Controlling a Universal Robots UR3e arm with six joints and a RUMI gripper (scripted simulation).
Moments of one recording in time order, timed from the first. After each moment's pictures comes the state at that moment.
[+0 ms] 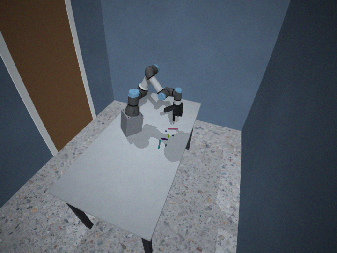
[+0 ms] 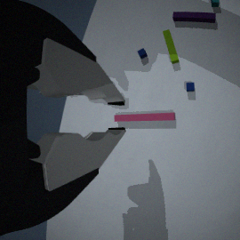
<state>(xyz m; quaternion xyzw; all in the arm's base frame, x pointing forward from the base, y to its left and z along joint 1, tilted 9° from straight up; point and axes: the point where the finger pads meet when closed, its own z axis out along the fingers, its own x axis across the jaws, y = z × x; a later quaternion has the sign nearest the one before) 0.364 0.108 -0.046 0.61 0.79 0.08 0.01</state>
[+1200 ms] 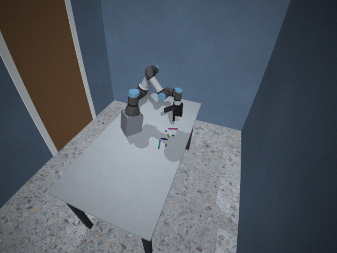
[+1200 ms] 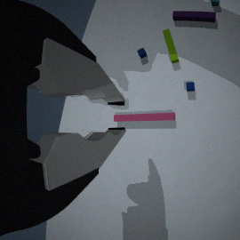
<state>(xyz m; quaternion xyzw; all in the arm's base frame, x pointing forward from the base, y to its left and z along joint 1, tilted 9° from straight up) 0.364 0.108 -0.048 0.61 0.79 0.08 0.01</state>
